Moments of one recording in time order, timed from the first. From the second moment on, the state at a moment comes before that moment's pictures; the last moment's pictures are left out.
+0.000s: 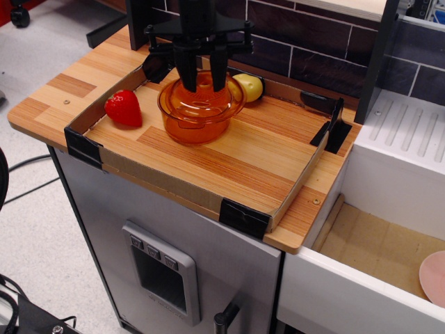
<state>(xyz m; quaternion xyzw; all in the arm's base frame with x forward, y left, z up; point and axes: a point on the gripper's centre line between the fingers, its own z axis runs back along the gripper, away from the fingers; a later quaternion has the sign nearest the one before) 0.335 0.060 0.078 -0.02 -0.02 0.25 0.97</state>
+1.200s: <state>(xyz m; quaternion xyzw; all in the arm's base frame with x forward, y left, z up) 0.352 0.090 0.072 -0.02 -0.02 0.26 0.96</state>
